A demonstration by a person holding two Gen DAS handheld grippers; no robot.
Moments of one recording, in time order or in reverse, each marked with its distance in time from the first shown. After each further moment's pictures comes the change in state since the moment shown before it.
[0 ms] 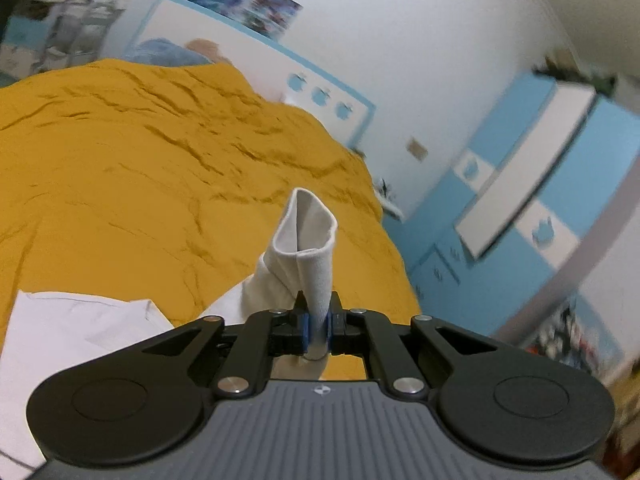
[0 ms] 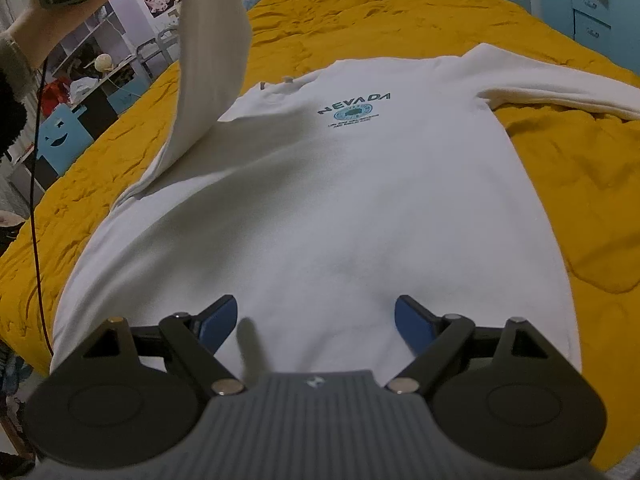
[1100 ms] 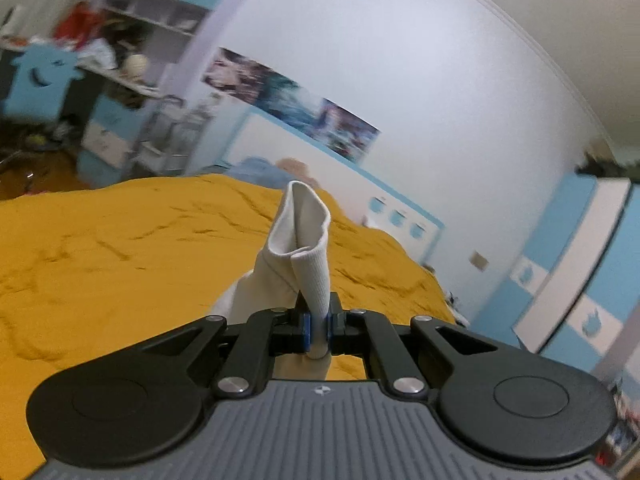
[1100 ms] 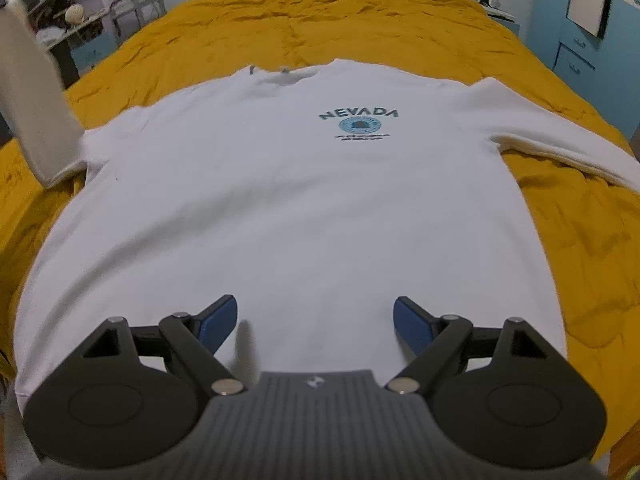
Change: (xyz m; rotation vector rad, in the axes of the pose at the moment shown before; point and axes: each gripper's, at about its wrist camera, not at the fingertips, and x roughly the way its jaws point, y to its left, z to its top) left arm -0.167 0.152 0.051 -0.045 -0.347 0.161; right arm 0.018 0.063 0.033 -0.101 0.064 -0.209
